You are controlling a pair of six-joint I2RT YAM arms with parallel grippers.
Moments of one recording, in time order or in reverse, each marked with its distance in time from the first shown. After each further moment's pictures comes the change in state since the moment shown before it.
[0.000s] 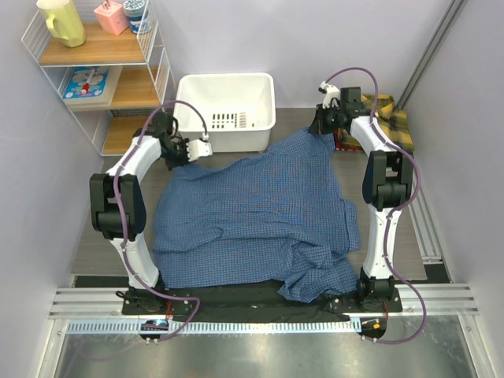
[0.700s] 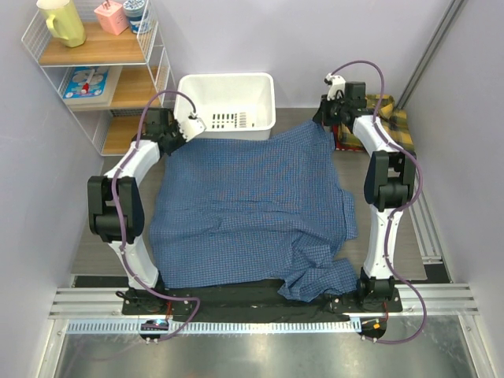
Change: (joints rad) left arm 0.032 -0.044 -0.072 0.463 -0.217 -0.349; right arm -0.018 -0.018 0.000 0.136 0.074 0.016
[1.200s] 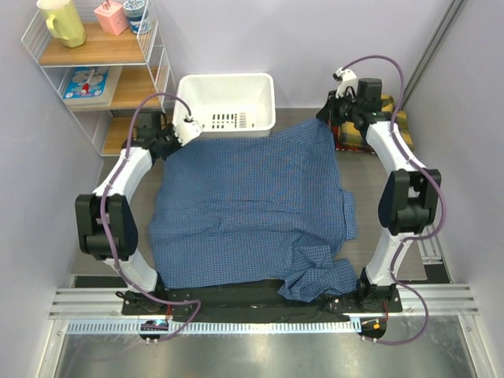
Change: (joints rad) left arm 0.008 -0.146 -0.087 -0.054 0.058 -0.002; right arm -0.002 -0.314 -0.236 0.017 -0.070 0.007
